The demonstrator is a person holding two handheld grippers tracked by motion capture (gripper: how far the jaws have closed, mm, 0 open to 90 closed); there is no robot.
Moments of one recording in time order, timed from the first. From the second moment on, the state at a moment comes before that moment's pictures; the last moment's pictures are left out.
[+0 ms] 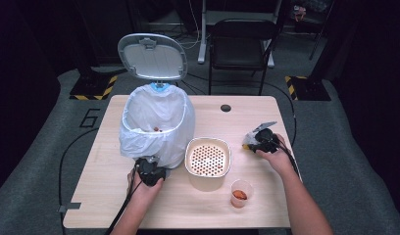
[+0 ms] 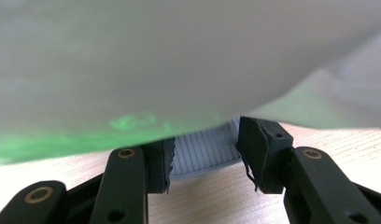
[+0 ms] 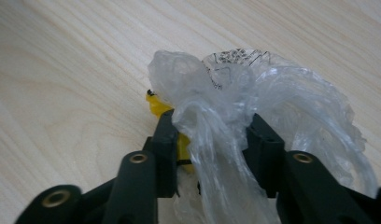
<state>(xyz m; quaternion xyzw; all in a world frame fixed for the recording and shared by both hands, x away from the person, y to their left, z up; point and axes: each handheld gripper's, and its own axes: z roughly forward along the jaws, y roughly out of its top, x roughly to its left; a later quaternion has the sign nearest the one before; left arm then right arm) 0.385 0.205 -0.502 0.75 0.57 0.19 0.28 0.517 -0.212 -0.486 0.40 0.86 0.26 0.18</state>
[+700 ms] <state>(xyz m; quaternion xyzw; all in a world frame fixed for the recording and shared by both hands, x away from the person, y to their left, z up) 0.385 0.205 -0.502 0.75 0.57 0.19 0.28 0.505 -0.212 -0.431 0.40 0.85 0.30 0.15</state>
